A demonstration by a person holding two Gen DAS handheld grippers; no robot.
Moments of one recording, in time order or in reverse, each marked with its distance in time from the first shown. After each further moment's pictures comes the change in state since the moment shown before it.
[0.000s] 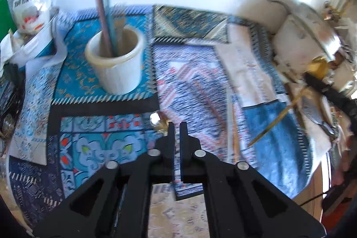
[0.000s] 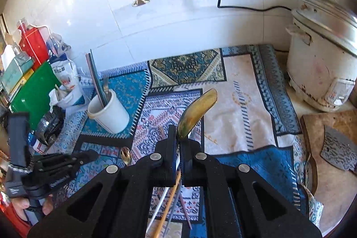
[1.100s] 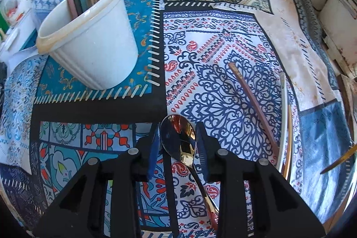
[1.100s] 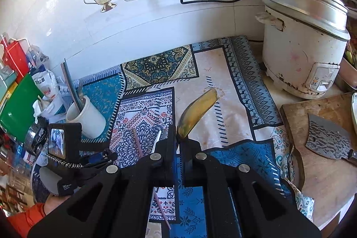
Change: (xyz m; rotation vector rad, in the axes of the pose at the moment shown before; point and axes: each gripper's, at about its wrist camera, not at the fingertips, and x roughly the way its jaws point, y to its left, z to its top) left arm 0.109 -0.015 0.013 0.003 0.118 0.171; right arm -0.002 -0.042 -0.004 0.084 0.008 -0.090
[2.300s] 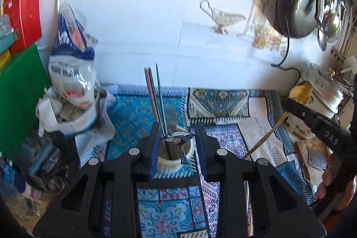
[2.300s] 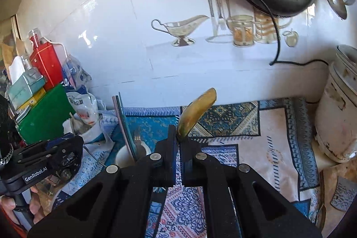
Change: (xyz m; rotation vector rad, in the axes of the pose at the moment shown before) left arm -0.206 0.111 0.058 -0.048 -0.473 -0.108; right arm 0.013 0.134 0.074 -0.169 -0.163 0.170
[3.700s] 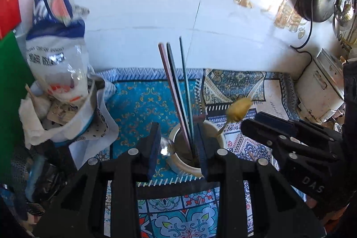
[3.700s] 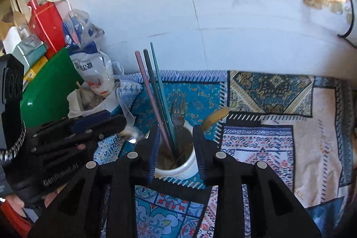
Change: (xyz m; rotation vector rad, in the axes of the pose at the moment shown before) left arm 0.073 0.040 0.004 0.037 0.150 -0.041; right arm 0.093 0.063 -0.019 -0.031 0.236 0.097
